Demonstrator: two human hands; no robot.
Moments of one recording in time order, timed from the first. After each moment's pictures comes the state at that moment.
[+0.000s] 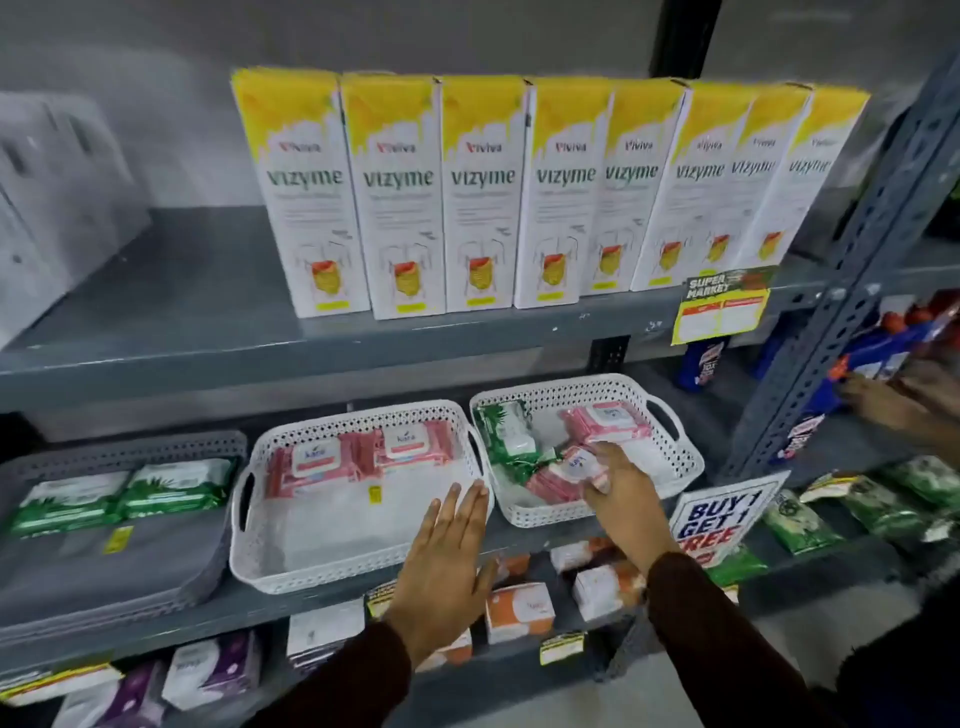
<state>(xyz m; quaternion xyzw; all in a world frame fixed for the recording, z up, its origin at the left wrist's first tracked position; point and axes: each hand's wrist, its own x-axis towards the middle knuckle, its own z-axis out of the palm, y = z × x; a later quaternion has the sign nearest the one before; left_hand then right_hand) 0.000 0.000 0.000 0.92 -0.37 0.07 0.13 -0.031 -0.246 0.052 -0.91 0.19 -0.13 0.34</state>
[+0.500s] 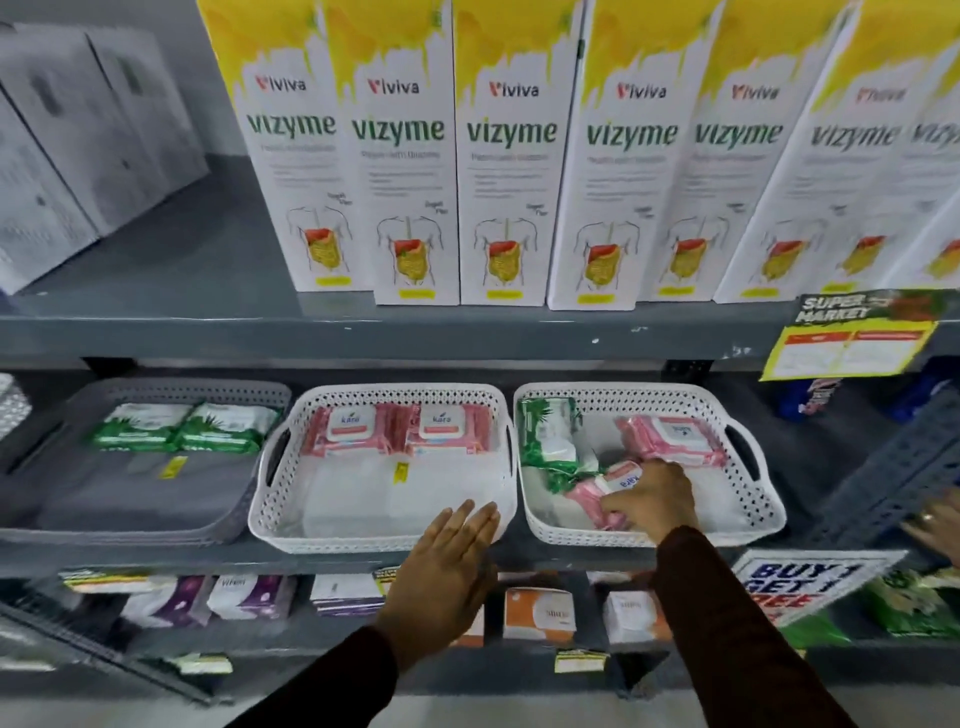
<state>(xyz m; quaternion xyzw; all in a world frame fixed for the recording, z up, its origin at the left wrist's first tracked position) 0.009 -0.010 -0.027 0.94 -0.32 0.07 0.10 0.064 -0.311 0.000 -0.92 0.25 0.01 0.31</state>
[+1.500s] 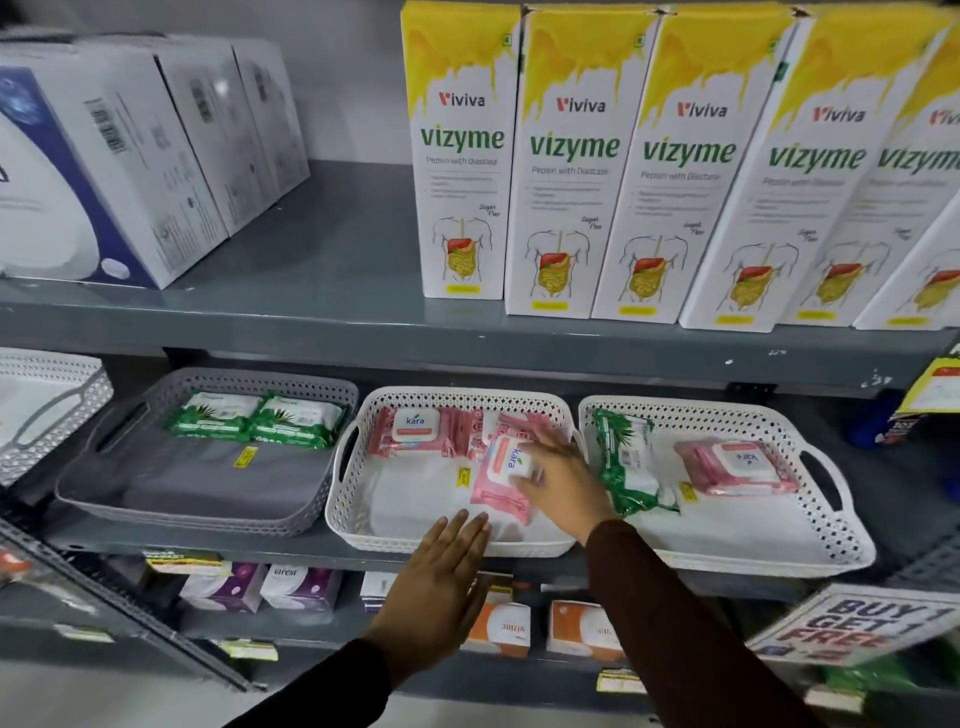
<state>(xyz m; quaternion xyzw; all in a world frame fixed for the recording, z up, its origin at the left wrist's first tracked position) 0.012 0.080 -0.041 0.94 -0.30 0.11 0.12 0.108 -0.135 0.011 -0.96 -0.10 -0.02 0.25</state>
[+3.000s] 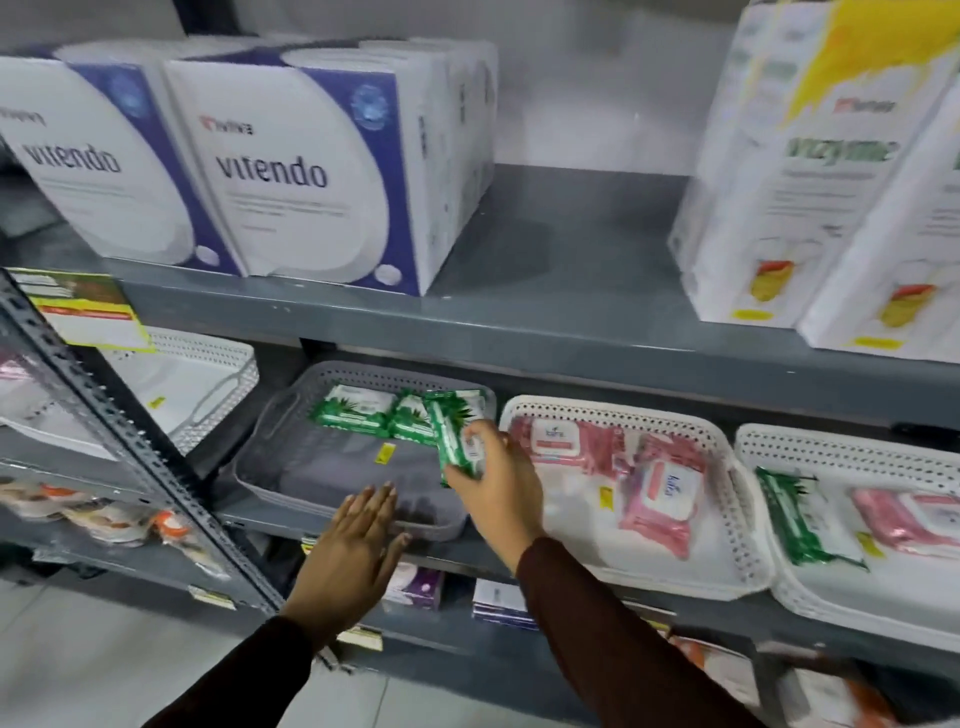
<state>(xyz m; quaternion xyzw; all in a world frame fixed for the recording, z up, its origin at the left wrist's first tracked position) 0.028 0.338 -0.027 0.98 -0.11 0.11 0.07 0.097 0.136 0.033 -0.88 -0.11 -0.12 0.44</state>
